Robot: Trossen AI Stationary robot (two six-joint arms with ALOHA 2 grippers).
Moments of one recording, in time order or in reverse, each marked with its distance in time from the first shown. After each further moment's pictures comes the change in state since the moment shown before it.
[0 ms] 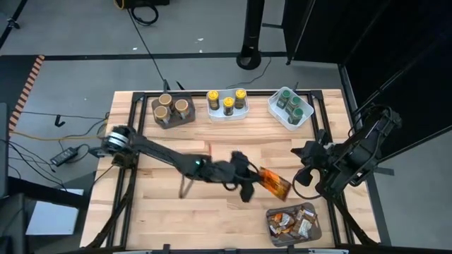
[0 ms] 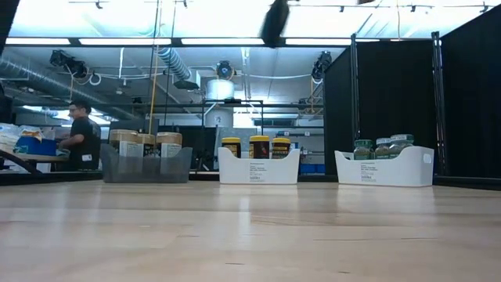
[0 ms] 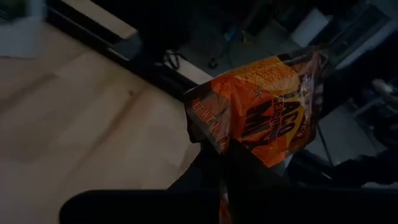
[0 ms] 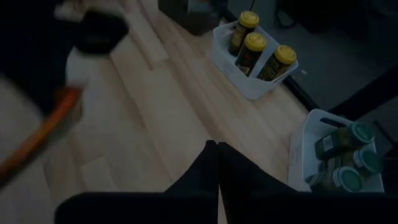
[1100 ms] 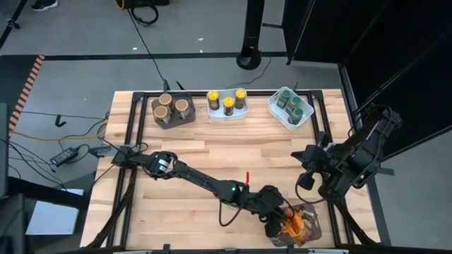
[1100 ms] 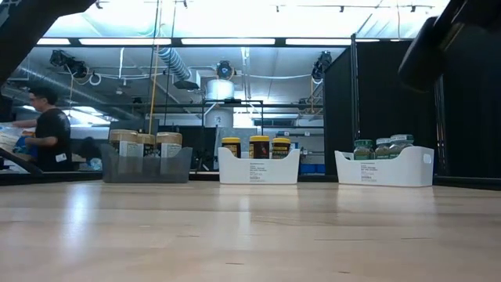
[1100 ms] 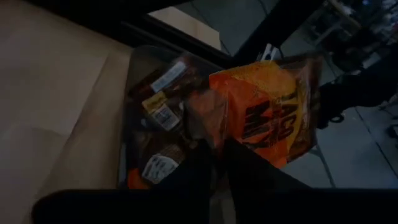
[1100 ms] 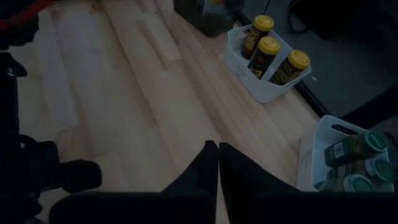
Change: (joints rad) left arm -0.068 0.604 0.725 -0.227 0.231 0.043; right arm 0.038 0.001 0.000 0.033 -0.005 -0.035
